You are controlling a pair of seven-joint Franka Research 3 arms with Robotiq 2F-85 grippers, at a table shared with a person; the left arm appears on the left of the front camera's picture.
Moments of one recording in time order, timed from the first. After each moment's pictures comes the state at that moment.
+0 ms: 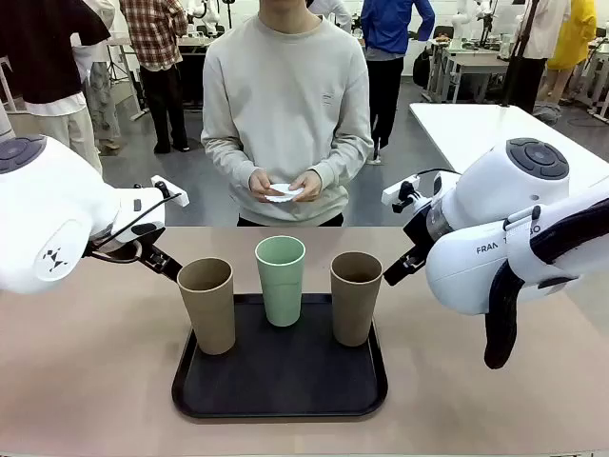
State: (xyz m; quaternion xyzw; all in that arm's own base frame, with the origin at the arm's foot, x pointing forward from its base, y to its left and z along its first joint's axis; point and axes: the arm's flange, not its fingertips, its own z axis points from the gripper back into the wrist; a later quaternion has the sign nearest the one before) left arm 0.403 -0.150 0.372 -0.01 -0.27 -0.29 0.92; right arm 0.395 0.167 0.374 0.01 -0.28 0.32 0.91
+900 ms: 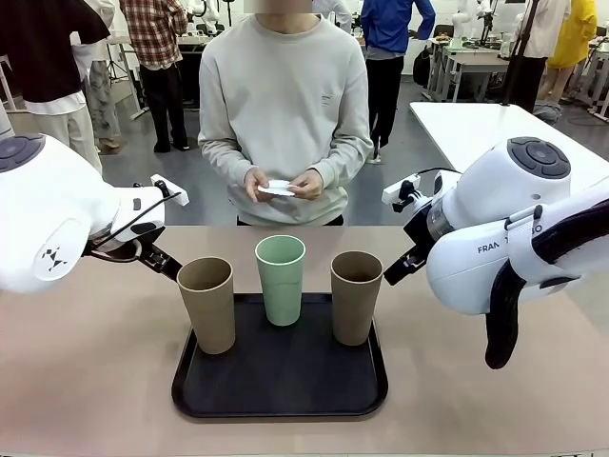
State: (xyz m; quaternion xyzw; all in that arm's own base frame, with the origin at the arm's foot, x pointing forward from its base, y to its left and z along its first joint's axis) left arm 0.403 -0.150 0.372 -0.01 -0.27 -0.29 0.92; right arm 0.395 0.167 0.374 0.01 -0.28 0.32 0.91
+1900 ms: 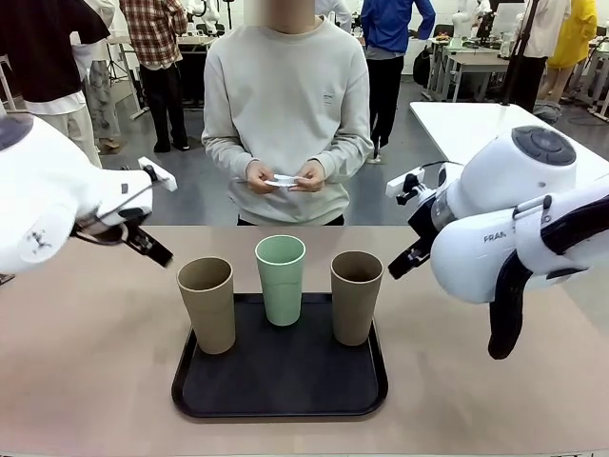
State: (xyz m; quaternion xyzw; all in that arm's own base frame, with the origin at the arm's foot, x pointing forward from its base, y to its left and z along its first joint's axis) left arm 0.417 -0.120 0.417 0.04 -0.29 -0.30 0.91; right arm 0.395 0.156 0.400 0.00 -0.27 0.31 0.91
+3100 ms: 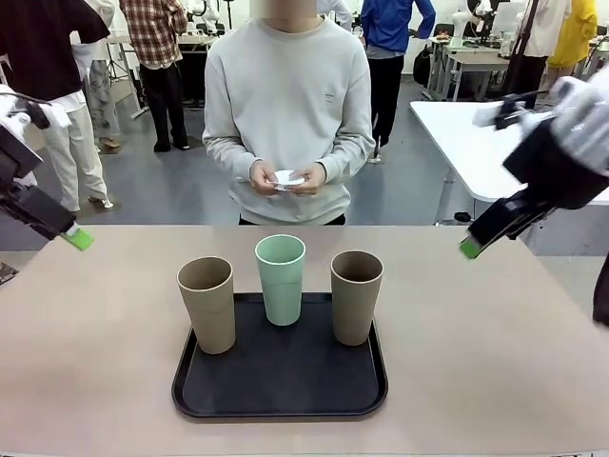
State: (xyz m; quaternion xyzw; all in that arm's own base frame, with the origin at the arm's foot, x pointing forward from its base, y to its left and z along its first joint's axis) left arm 0.325 -0.042 0.522 -0.18 -0.18 -0.28 0.93; right arm 0.286 0.087 0.540 0.10 -0.20 0.27 0.94
